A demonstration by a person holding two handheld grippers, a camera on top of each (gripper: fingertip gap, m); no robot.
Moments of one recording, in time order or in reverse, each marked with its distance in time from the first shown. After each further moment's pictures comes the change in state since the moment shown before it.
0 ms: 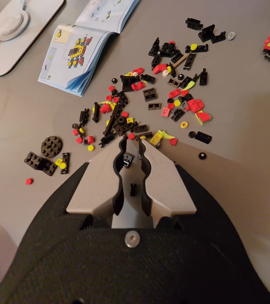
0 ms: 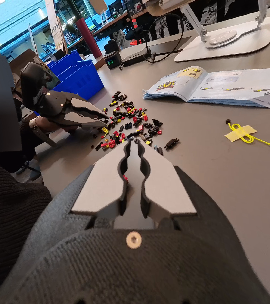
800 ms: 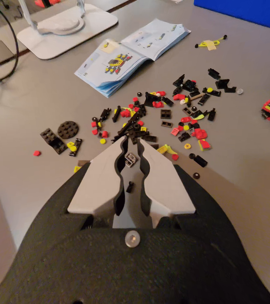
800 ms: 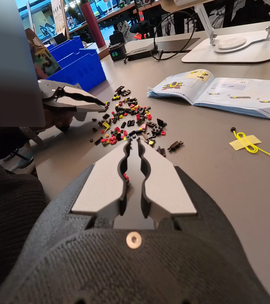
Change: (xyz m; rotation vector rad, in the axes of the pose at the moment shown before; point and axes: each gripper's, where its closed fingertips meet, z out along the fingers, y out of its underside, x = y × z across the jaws) left arm -0.015 -0.012 -0.019 0.120 -0.136 -0.274; right arm -0.010 0.003 0.005 -0.027 -0.009 -0.099
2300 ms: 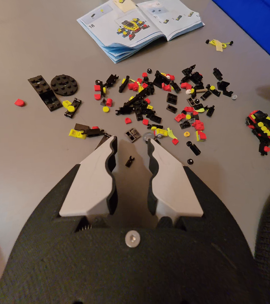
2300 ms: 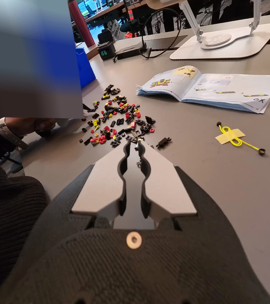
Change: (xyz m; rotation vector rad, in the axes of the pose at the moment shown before) left arm -0.006 0.029 -0.013 -0.096 0.077 -0.287; right arm 0.018 0.004 -0.001 -0.004 0.050 0.015
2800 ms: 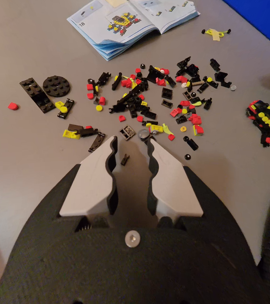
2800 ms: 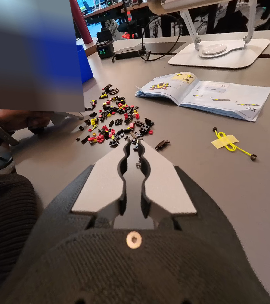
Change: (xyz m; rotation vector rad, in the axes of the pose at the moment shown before) left arm 0.007 0.004 0.000 -0.018 -0.001 0.055; right arm -0.003 -0.002 -0.002 0.003 0.030 -0.064
